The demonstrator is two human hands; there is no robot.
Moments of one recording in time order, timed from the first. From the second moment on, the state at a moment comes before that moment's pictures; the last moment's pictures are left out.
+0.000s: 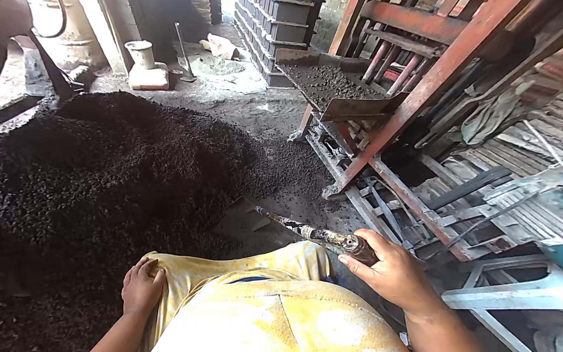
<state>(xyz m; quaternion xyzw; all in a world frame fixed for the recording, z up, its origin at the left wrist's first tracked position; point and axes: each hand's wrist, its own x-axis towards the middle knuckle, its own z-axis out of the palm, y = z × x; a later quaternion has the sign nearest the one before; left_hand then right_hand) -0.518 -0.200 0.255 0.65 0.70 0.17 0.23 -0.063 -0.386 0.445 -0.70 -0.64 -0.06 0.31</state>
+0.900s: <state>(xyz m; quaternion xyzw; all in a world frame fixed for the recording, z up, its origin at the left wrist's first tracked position) -0.515 -0.195 0.260 0.65 0.72 0.13 0.23 -0.071 -0.368 0.454 -0.67 -0.66 -0.02 0.35</state>
